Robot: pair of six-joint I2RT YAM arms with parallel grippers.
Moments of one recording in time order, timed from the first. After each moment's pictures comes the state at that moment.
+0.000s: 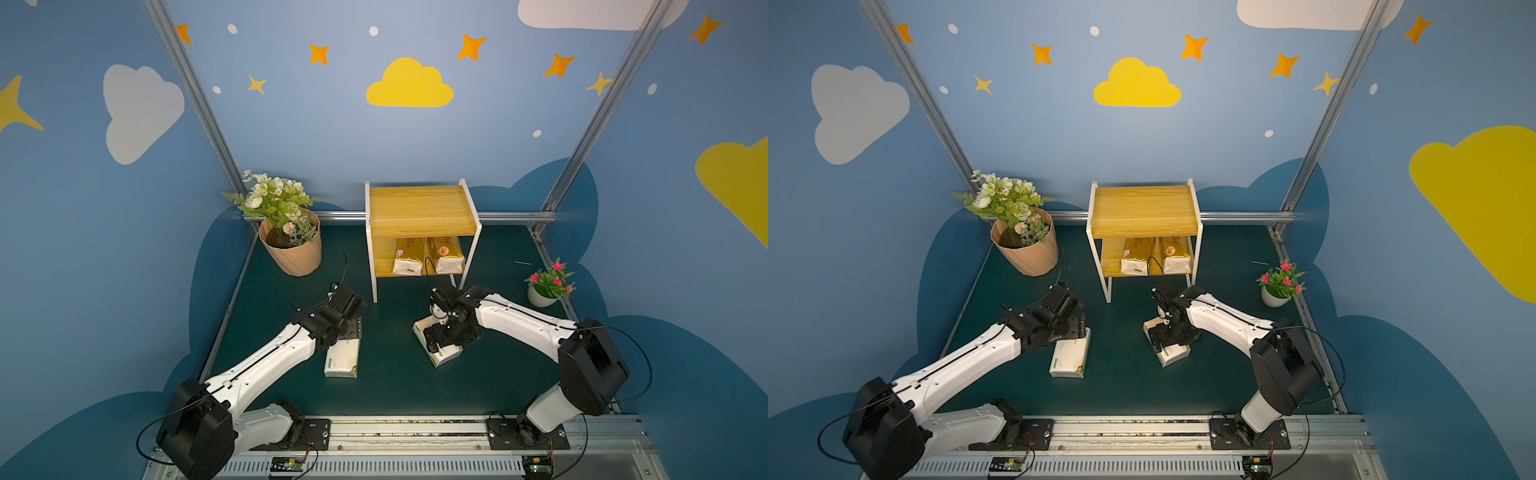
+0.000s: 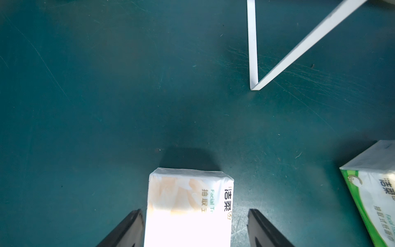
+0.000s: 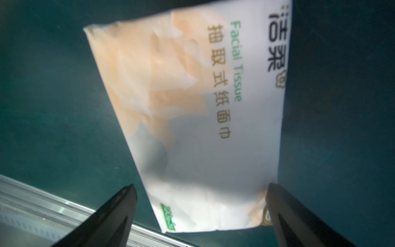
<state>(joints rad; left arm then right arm) -0.59 1.20 0.82 -0.72 -0.26 -0.60 0.76 1.60 1.09 -0.94 -0.09 0.35</state>
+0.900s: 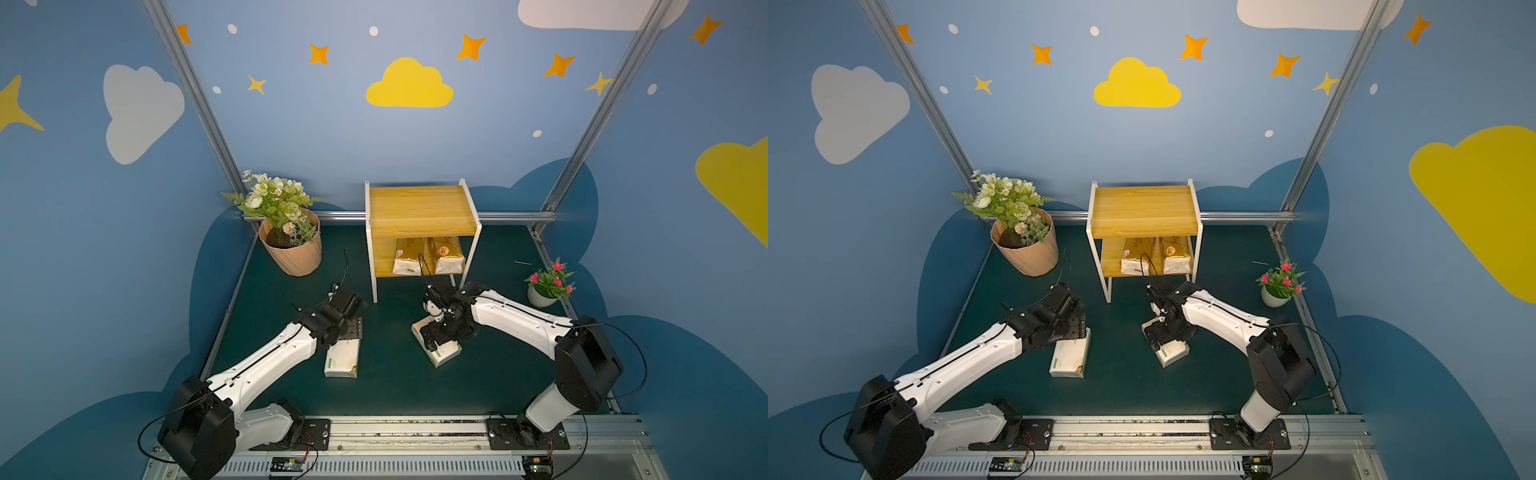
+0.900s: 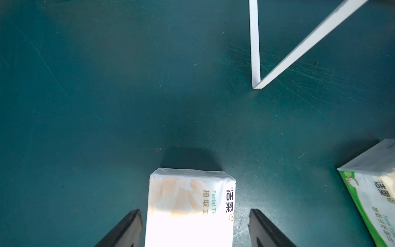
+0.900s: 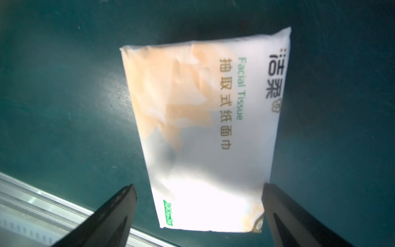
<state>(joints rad) -0.59 1.21 0.82 -0.72 -0.27 -0.59 0.77 1.63 1.14 -0.96 -0.07 0.24</state>
